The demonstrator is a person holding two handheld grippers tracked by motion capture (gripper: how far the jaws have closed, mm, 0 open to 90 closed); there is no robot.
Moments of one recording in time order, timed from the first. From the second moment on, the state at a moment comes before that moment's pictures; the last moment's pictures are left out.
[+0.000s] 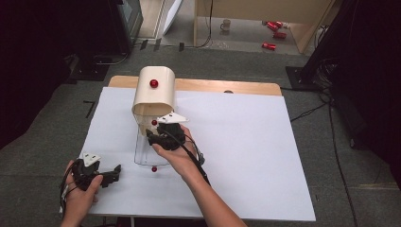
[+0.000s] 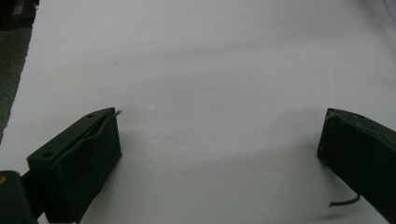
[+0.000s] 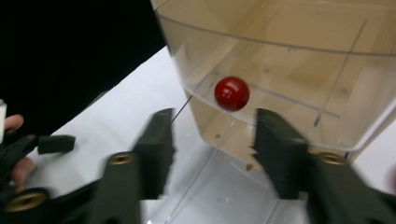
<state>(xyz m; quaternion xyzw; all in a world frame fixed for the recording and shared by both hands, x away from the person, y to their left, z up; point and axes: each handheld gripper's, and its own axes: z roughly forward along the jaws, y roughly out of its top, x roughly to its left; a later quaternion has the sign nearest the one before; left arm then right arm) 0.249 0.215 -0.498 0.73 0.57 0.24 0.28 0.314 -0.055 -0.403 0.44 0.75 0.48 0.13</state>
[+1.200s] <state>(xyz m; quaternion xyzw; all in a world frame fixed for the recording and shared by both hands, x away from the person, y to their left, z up) 0.249 0.215 -0.498 0.73 0.57 0.24 0.28 0.222 -0.071 -0.461 0.50 0.75 0.42 0.12</state>
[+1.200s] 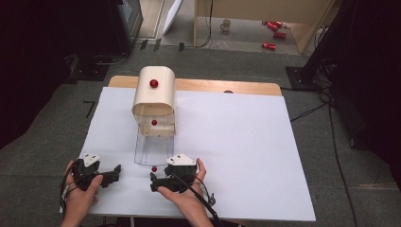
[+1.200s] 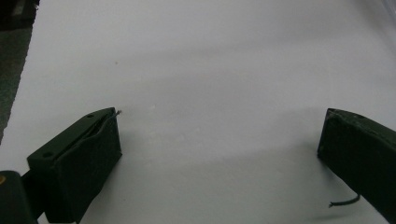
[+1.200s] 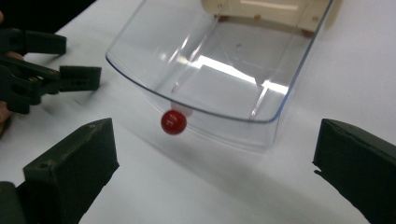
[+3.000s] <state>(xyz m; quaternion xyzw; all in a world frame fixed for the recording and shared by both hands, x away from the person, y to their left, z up) 0.249 0.215 -0.498 0.73 0.57 0.24 0.28 0.216 -0.040 -0.494 0.52 0.73 0.44 0.11</state>
